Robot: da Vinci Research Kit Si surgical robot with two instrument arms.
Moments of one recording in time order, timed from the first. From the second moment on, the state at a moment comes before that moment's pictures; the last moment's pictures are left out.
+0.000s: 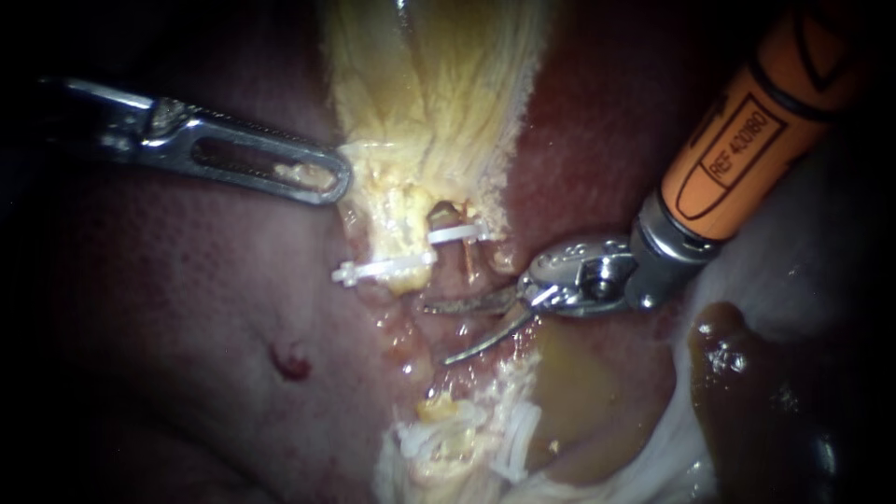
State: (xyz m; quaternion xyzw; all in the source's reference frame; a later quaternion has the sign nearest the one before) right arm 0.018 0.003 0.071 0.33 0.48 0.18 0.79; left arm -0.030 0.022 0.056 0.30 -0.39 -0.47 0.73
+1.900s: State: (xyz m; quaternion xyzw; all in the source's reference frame) right arm 0.010 0.006 0.064 0.15 0.42 0.12 0.89; left arm -0.036 0.020 0.063 0.31 -0.40 -0.45 0.74
